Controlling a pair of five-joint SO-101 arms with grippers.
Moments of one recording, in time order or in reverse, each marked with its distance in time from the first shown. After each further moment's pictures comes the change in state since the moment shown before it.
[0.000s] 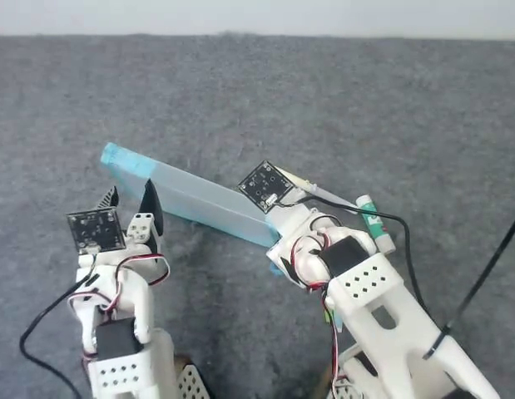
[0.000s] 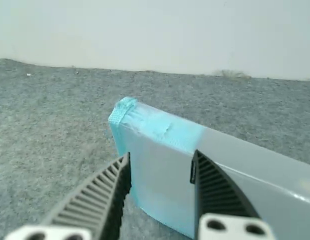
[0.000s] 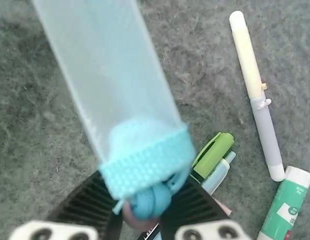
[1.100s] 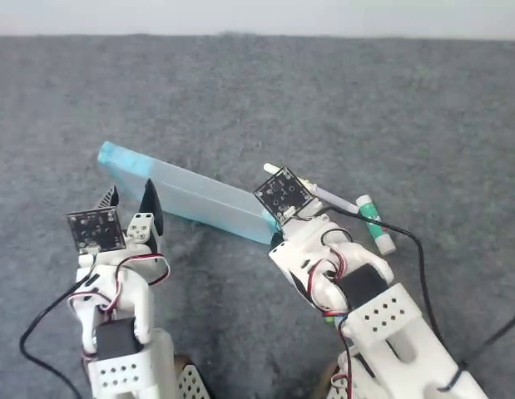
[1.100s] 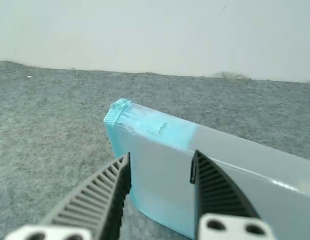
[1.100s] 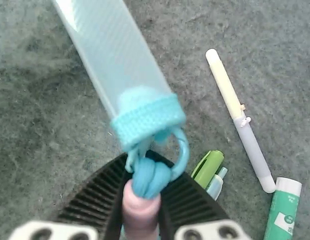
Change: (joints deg) left arm 0.0 0.0 0.0 -0.2 0.0; right arm -0.2 -15.6 9.0 -5.0 -4.0
